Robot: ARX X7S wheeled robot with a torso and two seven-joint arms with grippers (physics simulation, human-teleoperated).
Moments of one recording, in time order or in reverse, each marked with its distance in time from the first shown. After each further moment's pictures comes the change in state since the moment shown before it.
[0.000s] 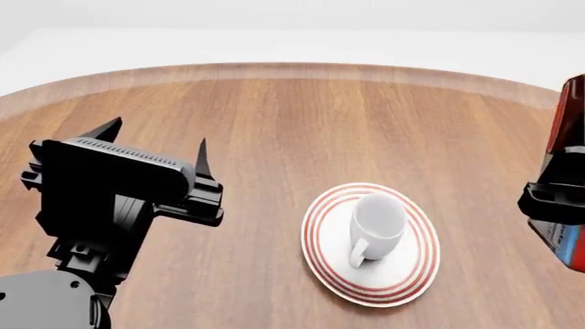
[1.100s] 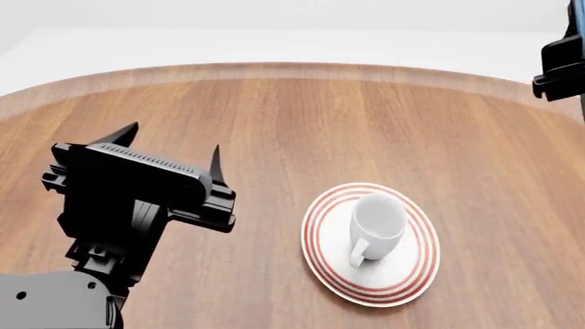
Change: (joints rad) left arm 0.016 0.042 0.008 -0.014 0.017 -0.017 0.012; right arm -0.206 -0.322 0.178 0.850 -0.454 0.323 -0.711
